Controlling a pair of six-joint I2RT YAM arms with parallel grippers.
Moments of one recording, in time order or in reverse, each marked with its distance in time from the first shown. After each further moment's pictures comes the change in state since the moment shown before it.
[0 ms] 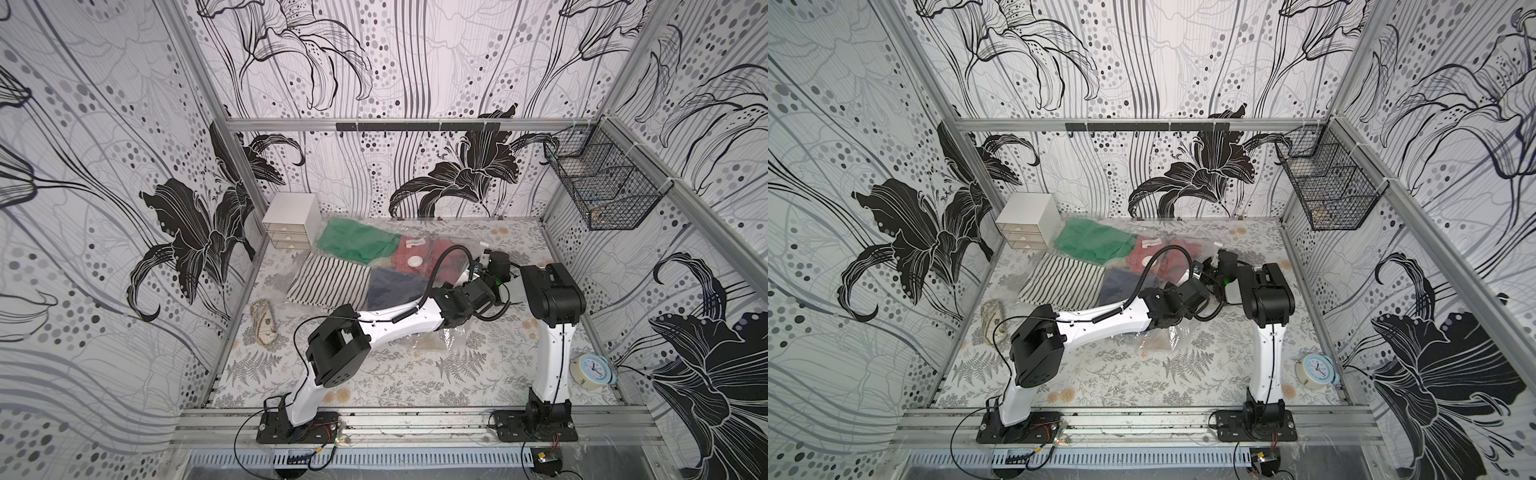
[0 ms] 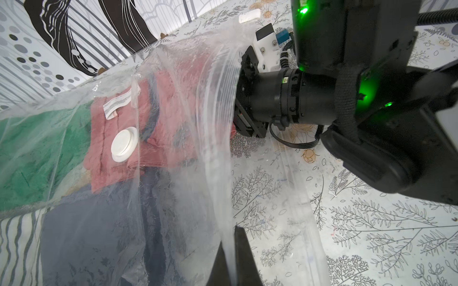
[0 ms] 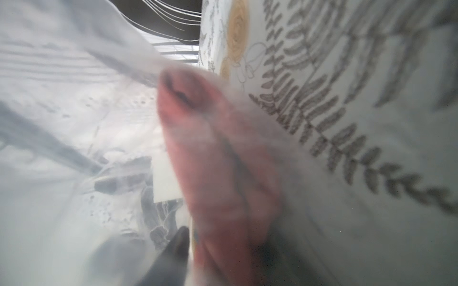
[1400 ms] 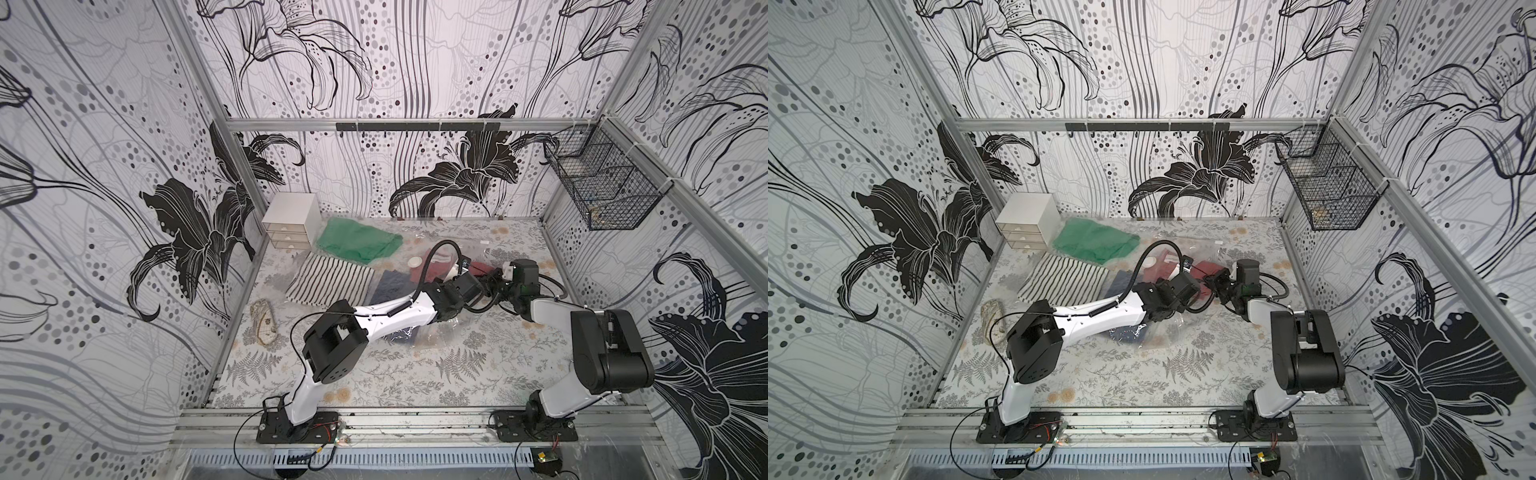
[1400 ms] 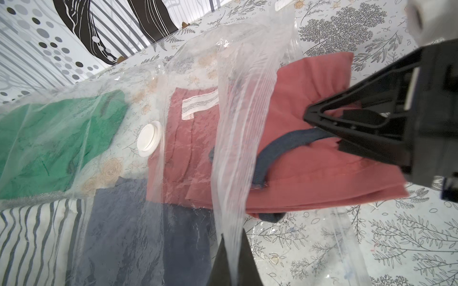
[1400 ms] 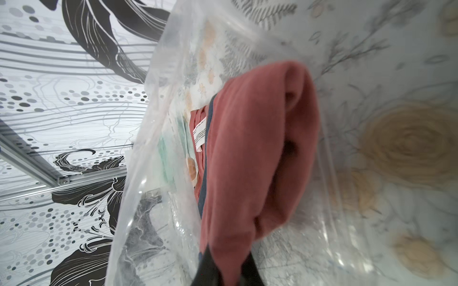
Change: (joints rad) left arm 0.069 -0.010 -0.039 0.007 -0.004 -0.015; right arm -0.086 -0.659 -0.333 -0.595 0.093 -0.213
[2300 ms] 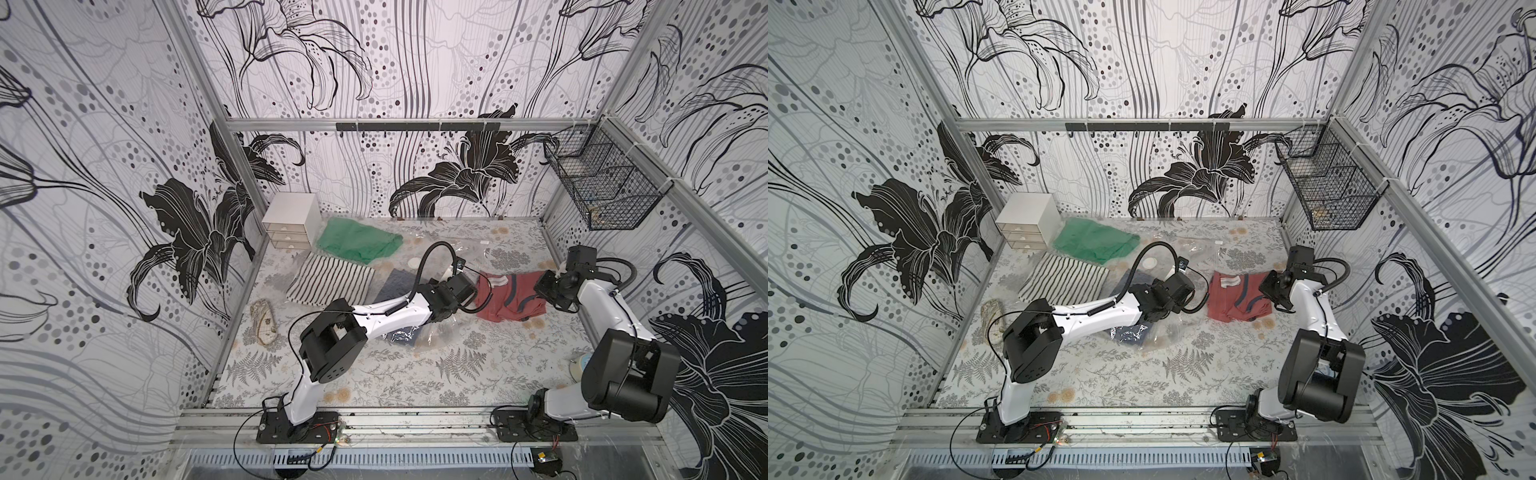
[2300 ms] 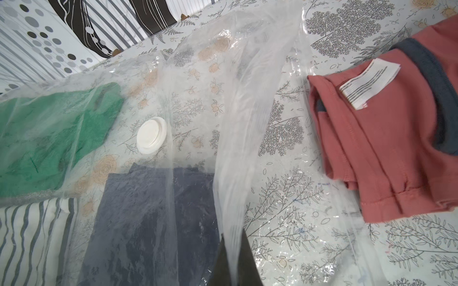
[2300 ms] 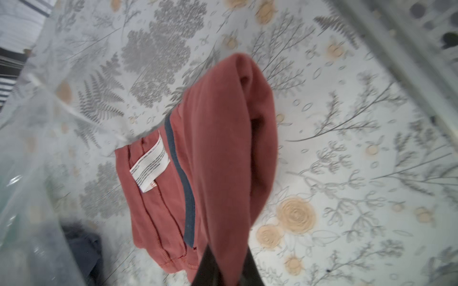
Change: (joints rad) left arm 0.021 -0.024 -0.087 0.085 0.028 0.024; right arm -0.335 -0.110 0.362 -0.925 0.376 -0.706
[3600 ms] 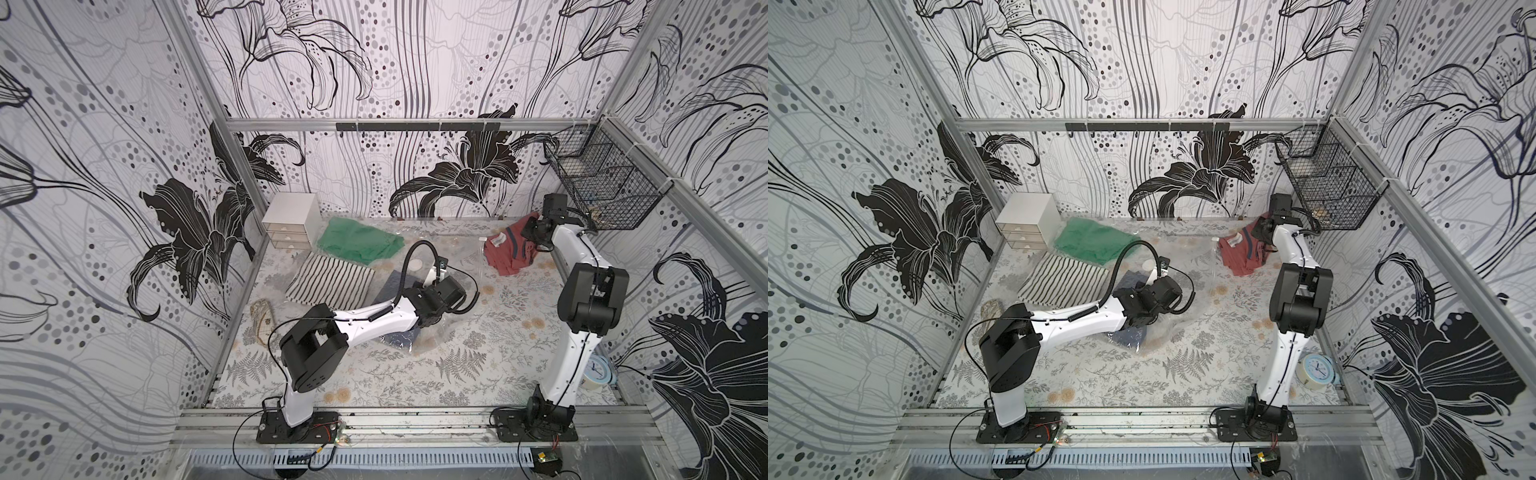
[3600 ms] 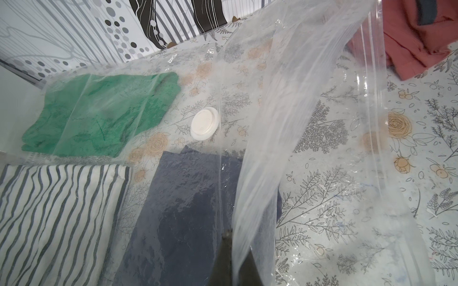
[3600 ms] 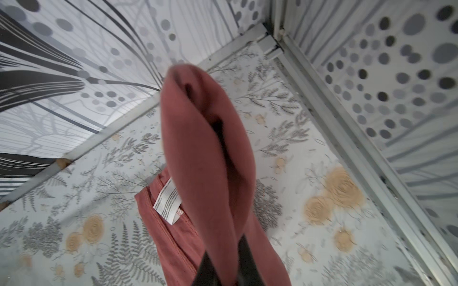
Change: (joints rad) left arm -0.008 -0.137 -0.151 -0.016 -0.130 -0.111; right arm 0.135 0.672 0.827 0.077 0.138 -0.026
